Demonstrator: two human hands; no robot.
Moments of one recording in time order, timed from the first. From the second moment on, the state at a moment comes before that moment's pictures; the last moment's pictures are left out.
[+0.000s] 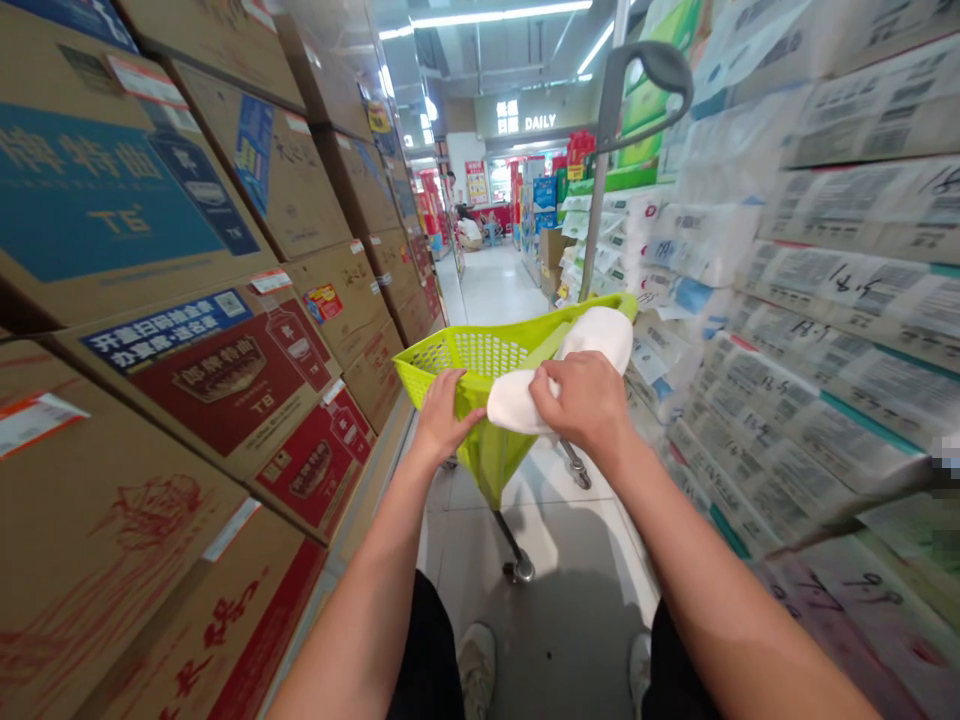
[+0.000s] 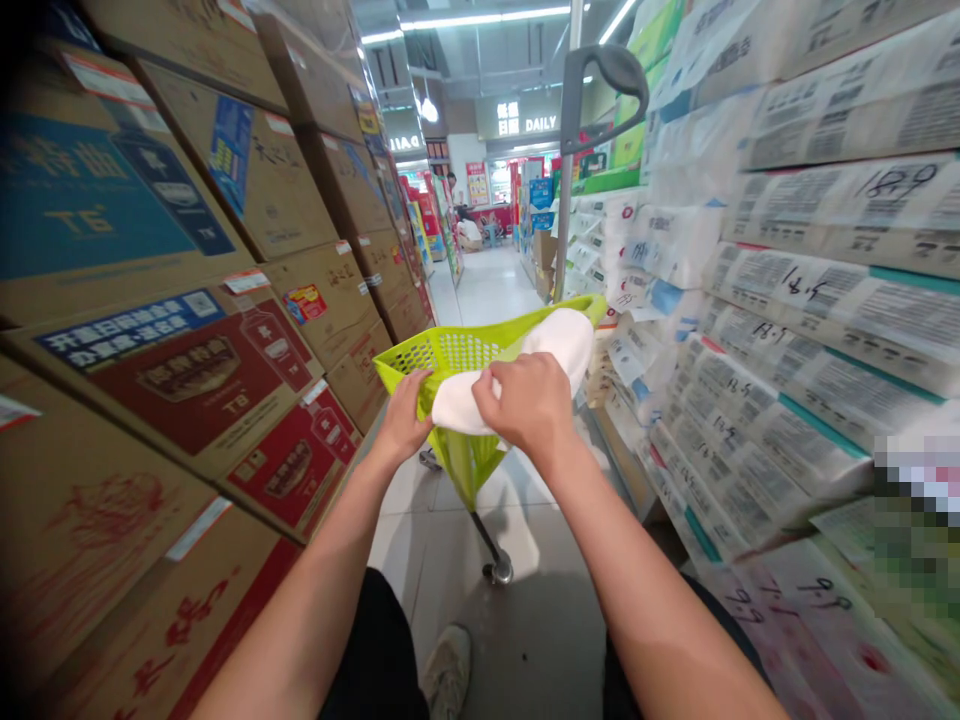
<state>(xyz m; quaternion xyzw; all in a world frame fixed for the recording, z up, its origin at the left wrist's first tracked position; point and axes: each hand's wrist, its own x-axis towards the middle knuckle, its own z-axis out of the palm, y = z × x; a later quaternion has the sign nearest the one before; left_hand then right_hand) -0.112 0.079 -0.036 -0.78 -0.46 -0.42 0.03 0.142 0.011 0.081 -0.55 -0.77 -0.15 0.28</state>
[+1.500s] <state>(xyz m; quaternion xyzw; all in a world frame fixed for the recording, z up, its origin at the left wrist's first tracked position) 0.013 0.077 -0.021 -0.73 -0.44 -0.49 -0.17 0.188 0.046 0.058 -0.59 -0.76 -0.13 0.22</state>
